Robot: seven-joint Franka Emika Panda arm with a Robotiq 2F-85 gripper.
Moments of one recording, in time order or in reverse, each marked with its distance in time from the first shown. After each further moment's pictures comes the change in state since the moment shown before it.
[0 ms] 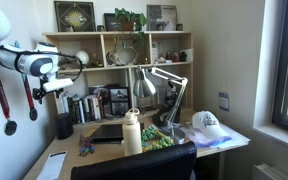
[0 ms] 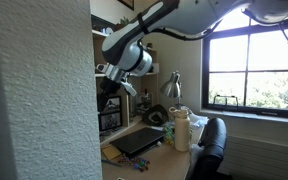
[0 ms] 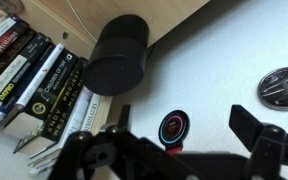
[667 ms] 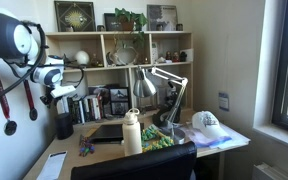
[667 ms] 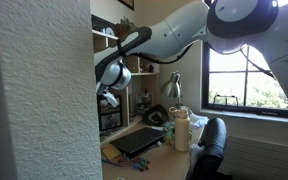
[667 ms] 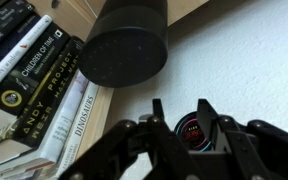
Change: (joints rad) arm -0.125 0.340 0.197 0.320 -0.166 -0.008 0.023
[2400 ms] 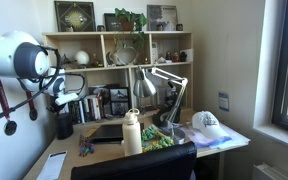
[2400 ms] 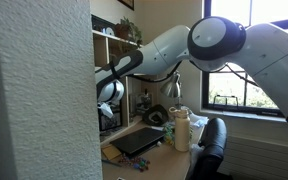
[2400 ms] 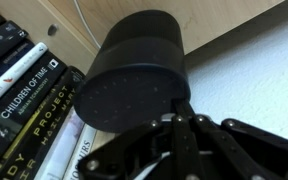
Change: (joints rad) arm 0.009 0.211 0.023 0.172 -0.263 -0.050 0.139
